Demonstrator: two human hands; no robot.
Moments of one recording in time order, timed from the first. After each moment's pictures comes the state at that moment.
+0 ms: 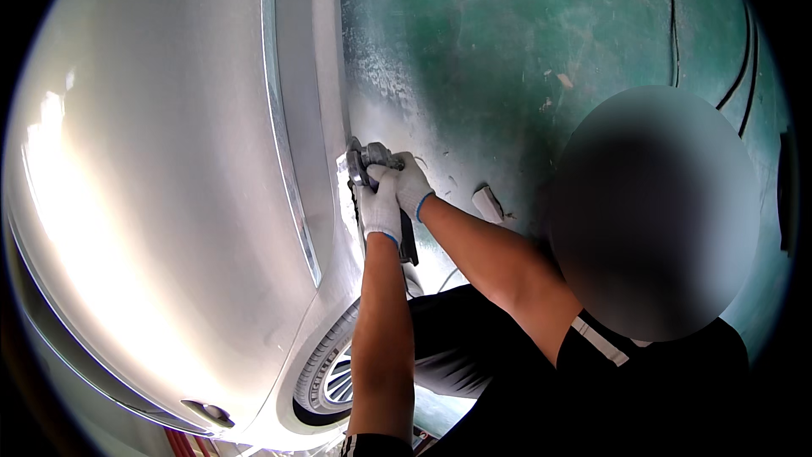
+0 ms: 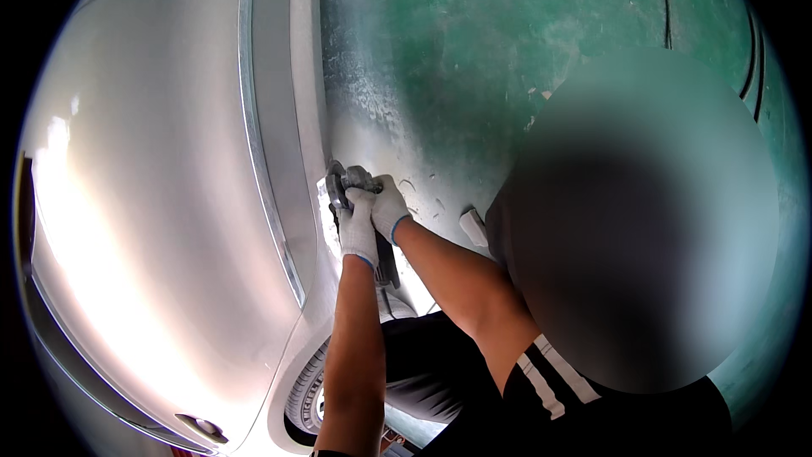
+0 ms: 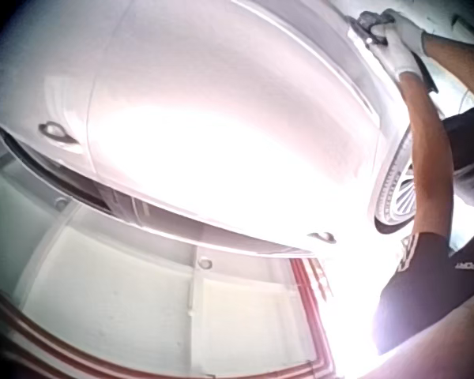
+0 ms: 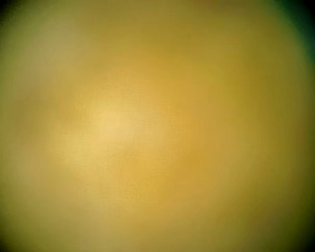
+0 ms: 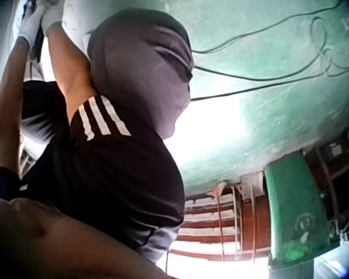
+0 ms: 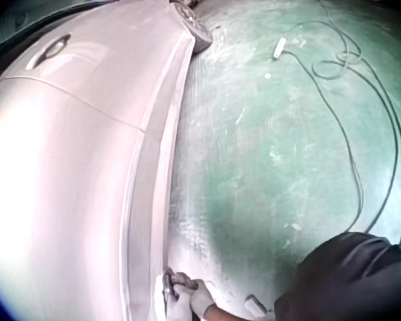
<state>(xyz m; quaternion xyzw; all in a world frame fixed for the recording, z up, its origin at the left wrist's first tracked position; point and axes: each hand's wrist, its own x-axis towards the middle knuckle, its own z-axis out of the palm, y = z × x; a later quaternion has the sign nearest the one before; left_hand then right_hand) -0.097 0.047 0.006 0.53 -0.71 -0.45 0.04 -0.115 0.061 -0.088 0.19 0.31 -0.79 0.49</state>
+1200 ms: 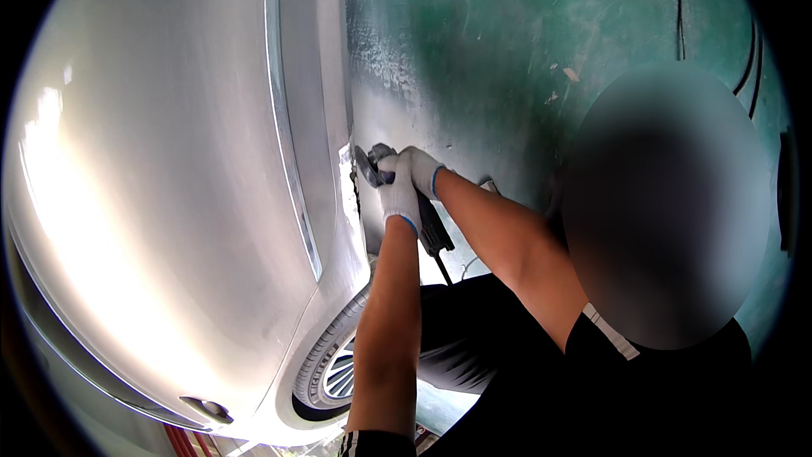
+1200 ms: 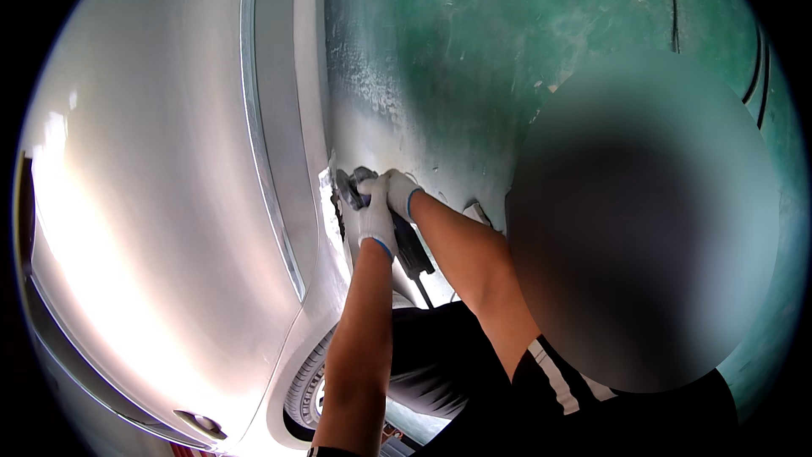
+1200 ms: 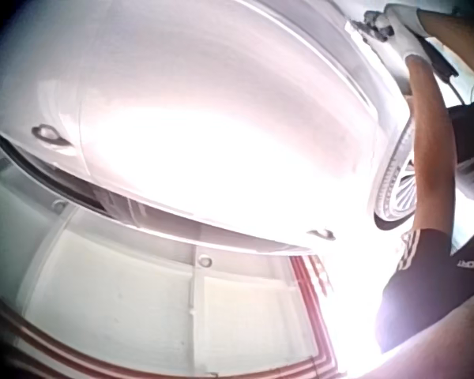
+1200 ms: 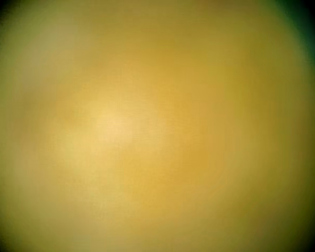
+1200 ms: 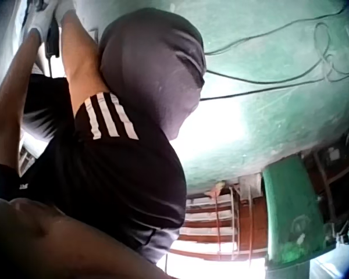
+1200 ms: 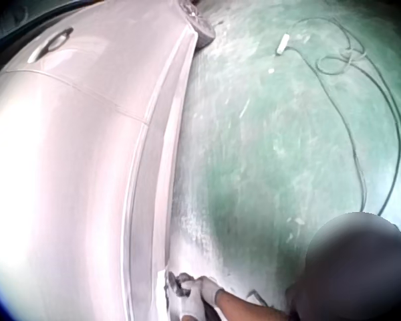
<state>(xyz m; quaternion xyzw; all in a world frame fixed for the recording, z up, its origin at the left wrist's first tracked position) -0.100 0.057 -0.021 0.63 -0.67 -0.39 0.03 -0.137 0.051 -0.143 0.00 0.31 -0.69 0.65</state>
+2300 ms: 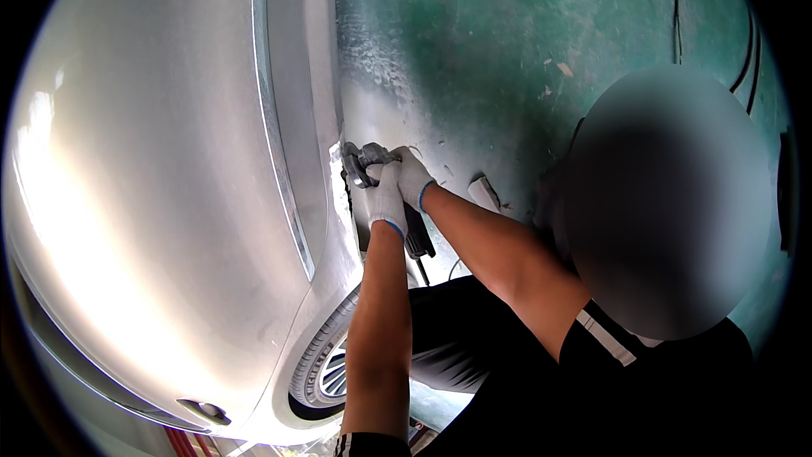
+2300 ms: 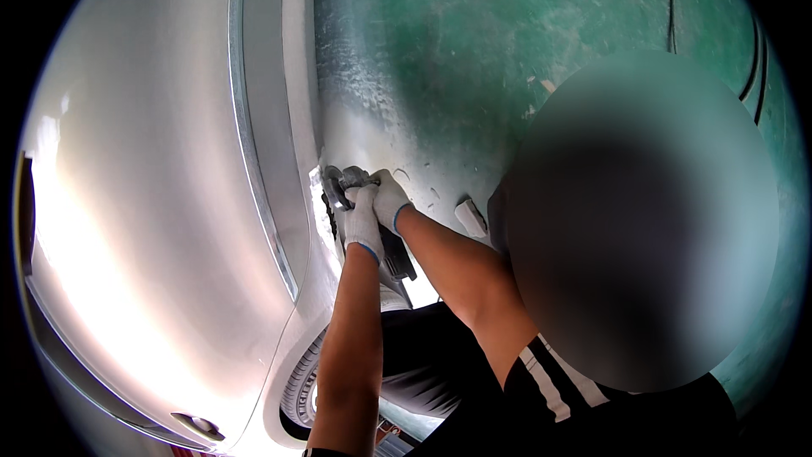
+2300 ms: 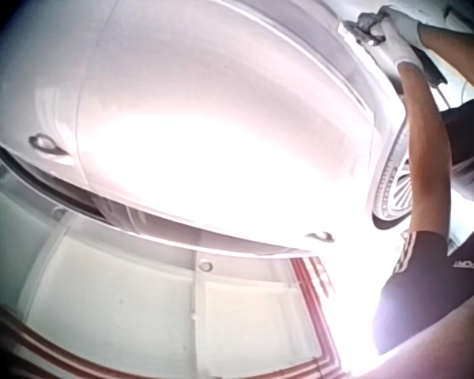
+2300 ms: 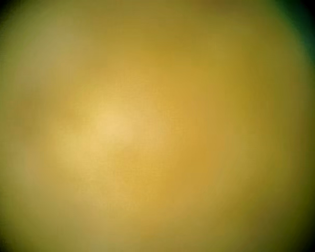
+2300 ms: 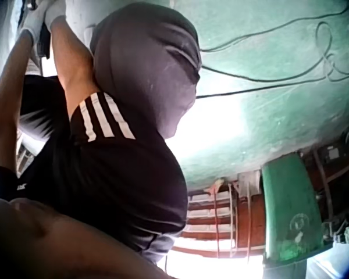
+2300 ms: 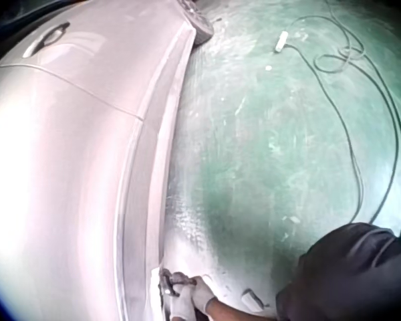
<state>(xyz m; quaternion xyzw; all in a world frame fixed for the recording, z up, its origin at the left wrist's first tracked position) -0.093 0.056 -0.011 0.65 -0.58 -0.49 0.05 -0.112 0.073 -0.105 0.12 0.39 -0.74 0.54</state>
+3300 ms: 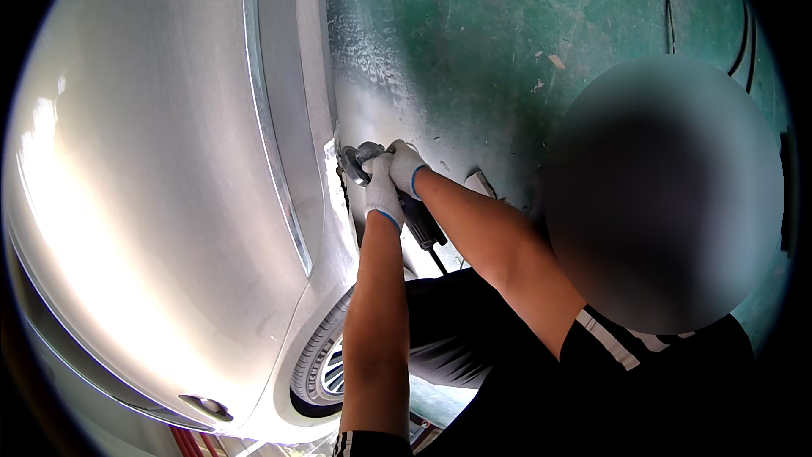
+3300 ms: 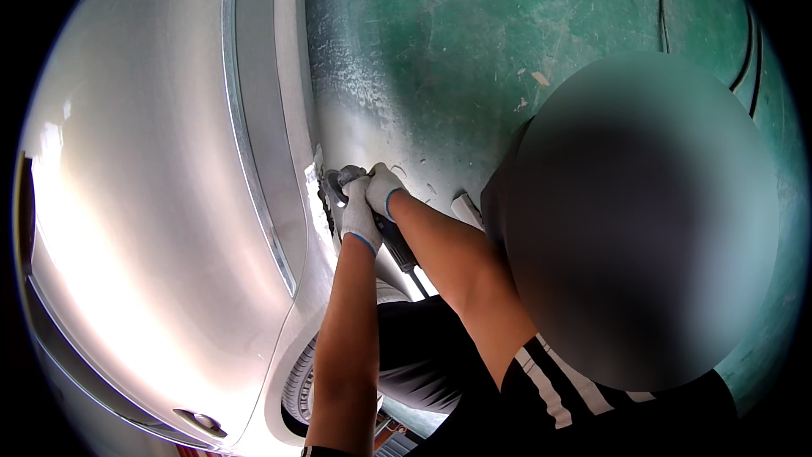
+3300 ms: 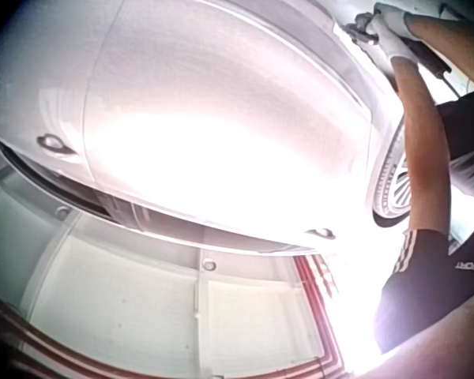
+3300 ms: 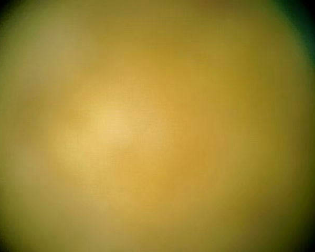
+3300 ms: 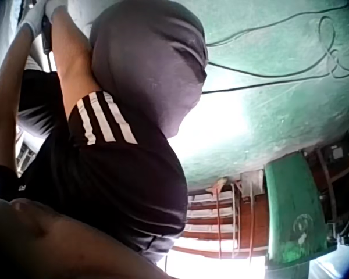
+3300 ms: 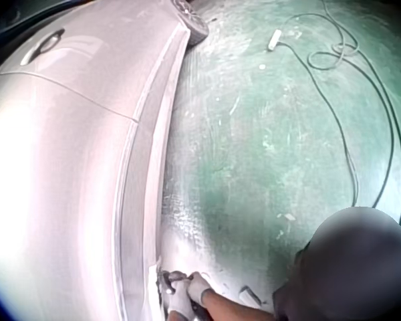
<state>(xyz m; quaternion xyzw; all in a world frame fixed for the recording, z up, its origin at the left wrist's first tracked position) -0.099 0.059 -0.011 0.66 -0.52 -0.54 0.08 -0.137 0.080 -0.098 0.06 0.47 -0.67 0.57</state>
